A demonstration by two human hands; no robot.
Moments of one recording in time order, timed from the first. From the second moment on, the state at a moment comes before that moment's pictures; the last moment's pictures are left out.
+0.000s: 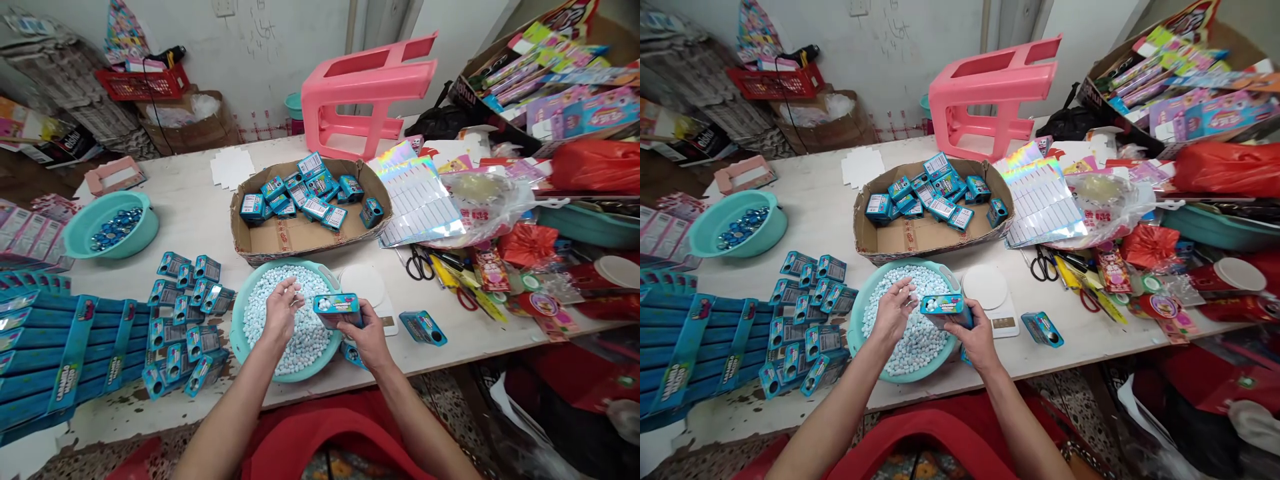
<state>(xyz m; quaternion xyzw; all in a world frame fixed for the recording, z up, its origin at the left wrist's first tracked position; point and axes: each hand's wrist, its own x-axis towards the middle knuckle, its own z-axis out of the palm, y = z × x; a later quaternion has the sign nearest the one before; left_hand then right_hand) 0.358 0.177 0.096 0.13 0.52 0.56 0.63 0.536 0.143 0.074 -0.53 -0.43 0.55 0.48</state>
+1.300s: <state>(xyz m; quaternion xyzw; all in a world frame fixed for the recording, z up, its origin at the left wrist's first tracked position) 0.316 0.187 0.173 0.65 0.55 0.31 0.41 0.499 0.168 0.057 -0.46 -0.35 0.65 0.50</state>
